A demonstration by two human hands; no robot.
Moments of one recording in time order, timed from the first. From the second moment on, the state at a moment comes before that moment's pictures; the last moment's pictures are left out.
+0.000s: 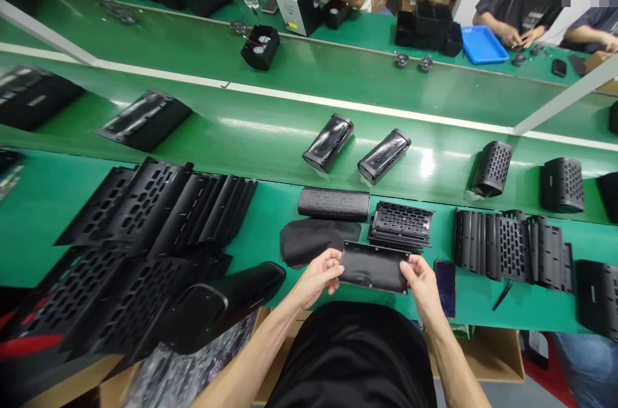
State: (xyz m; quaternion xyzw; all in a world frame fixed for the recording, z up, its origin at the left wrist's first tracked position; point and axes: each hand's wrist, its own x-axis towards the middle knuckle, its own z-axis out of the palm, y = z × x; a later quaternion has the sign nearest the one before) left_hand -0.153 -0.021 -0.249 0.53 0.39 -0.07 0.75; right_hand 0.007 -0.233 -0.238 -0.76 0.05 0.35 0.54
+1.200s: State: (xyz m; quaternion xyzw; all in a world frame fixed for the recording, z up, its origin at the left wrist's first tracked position) left_hand -0.151 -0.002 -0.192 0.39 0.25 0.00 0.89; right_hand 0.011 -0.226 -0.185 -0.69 0.06 0.33 0.64
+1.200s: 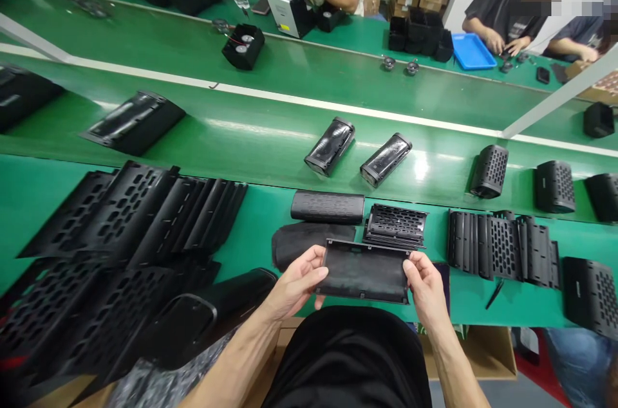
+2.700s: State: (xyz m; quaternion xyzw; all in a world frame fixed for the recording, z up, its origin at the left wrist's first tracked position) left_hand -0.124 -0.045 -0.202 0.33 0.48 0.01 0.81; right_hand -0.016 -0.206 -0.199 -0.66 0.07 0.28 0.70
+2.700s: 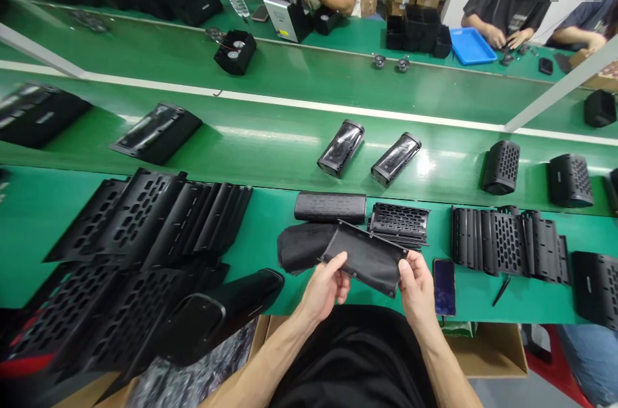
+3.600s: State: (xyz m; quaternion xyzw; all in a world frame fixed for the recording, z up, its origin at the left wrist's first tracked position) left_hand -0.125 -0.008 -0.197 0.39 0.36 0.02 0.85; right_hand 0.009 -0.210 -0.187 -0.66 0.10 0.34 0.67
